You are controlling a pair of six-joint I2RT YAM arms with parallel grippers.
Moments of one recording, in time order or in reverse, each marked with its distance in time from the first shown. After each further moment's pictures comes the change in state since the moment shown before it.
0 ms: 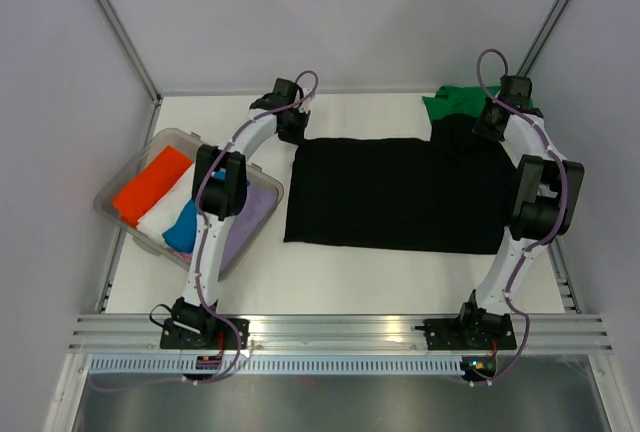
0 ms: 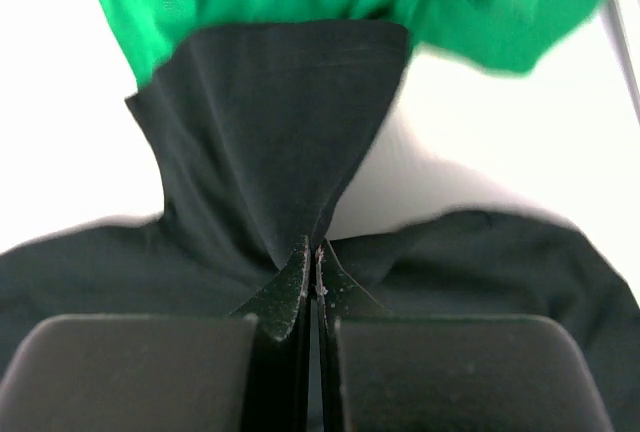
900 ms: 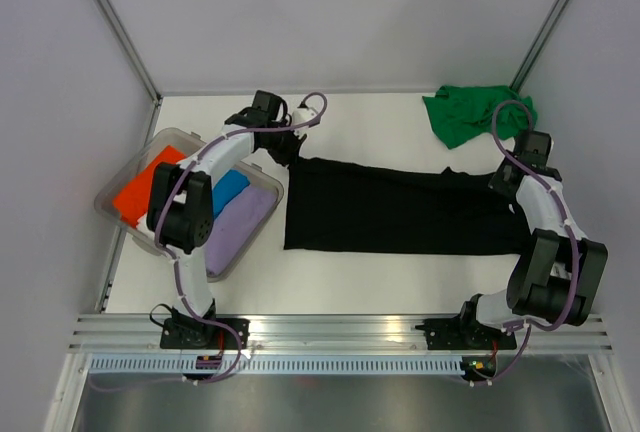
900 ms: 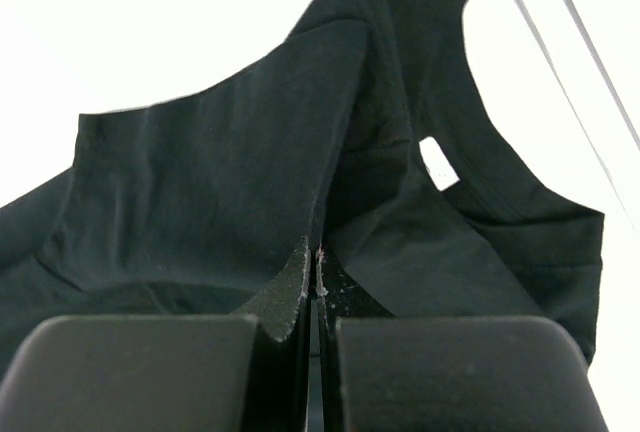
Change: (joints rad) left arm -0.007 -0.516 -0.578 0.080 0.230 0.479; right arm -0.074 -0.604 -0.674 0.002 0.146 0.039
